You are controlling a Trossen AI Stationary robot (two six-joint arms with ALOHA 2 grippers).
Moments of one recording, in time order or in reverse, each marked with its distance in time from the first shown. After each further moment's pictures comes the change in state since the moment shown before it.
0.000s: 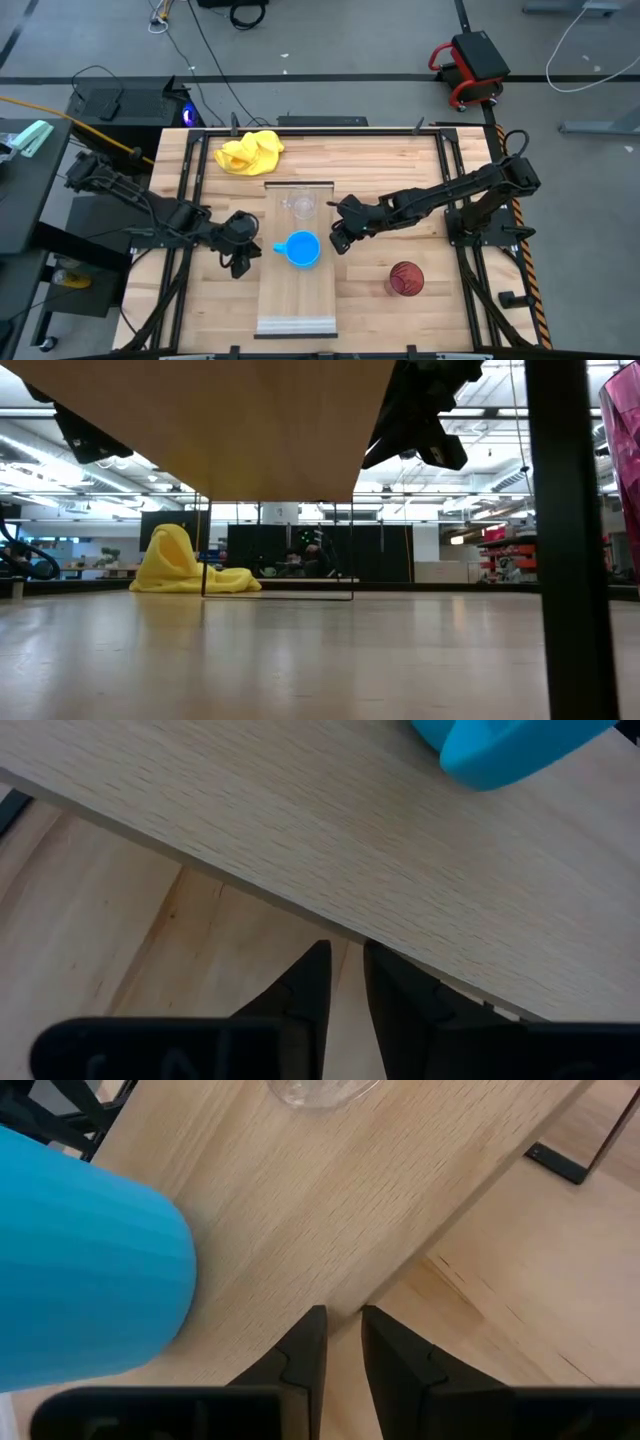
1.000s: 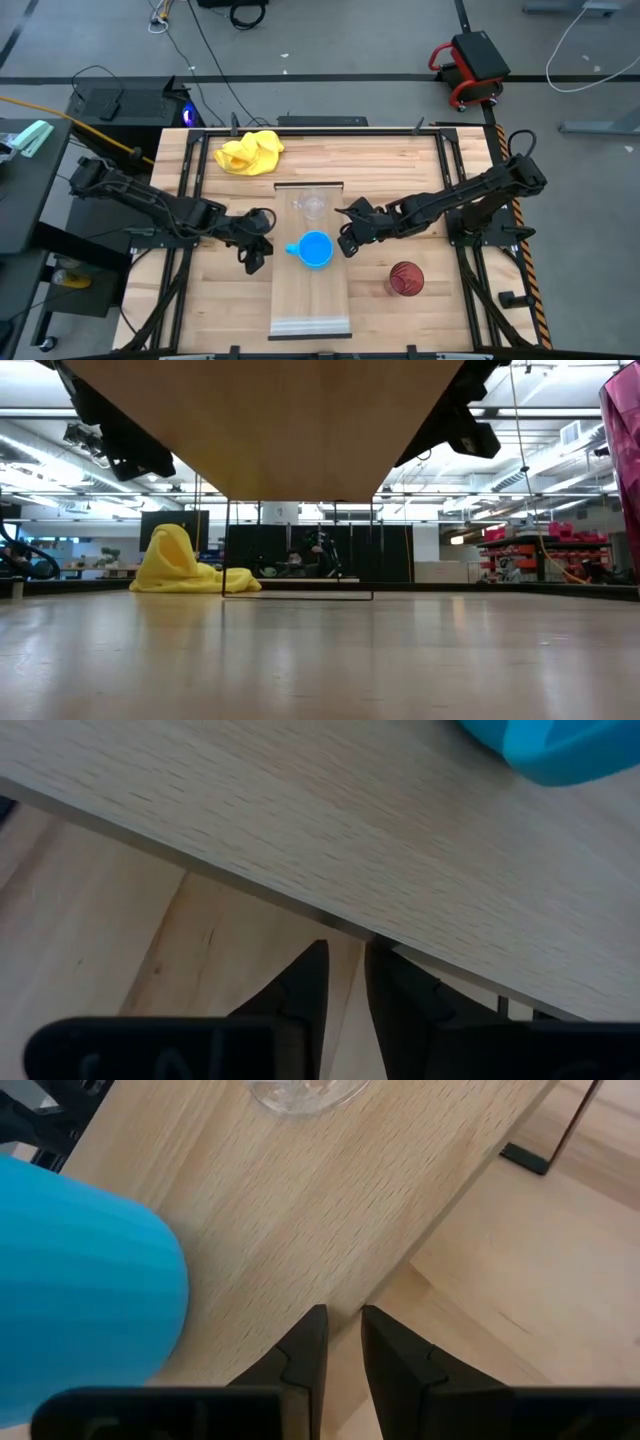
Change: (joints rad) left arm 0.121 0.124 0.003 0.137 0.116 0.109; right arm 0.086 -0.056 -0.004 -0.134 0.126 0.103
